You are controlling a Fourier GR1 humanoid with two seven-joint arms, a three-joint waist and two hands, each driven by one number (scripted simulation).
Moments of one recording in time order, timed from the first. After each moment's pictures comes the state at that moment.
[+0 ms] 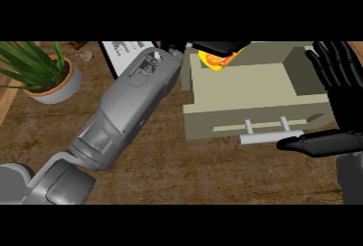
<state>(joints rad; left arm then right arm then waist) -1.33 0.00 -0.15 -0.44 0.25 0.36 -0.26 -0.31 -0.22 -0.15 -1.80 -0.13 0.21 0.08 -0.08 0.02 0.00</state>
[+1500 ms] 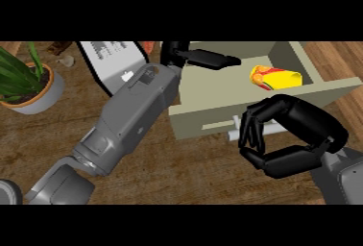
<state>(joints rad) -1.26 0.00 -0.29 -0.41 0.60 0.29 -0.45 -0.39 -0.30 0.13 -1.77 -0.27 0.59 0.18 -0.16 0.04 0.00</state>
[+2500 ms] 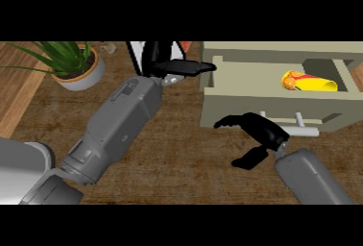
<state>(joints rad) -1.11 0.05 -0.25 -0.50 0.68 0.22 -0.55 -0.38 -0.31 0.36 -1.26 0.46 0.38 -0.06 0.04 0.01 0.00</state>
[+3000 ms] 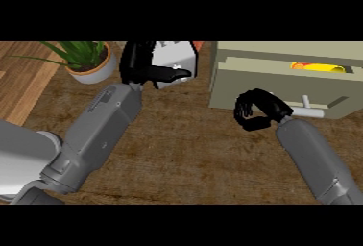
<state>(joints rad) -0.98 0.13 -0.25 -0.63 0.69 0.14 -0.53 -0.64 -0.30 0.22 -0.75 0.50 0.22 -0.32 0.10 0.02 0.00</state>
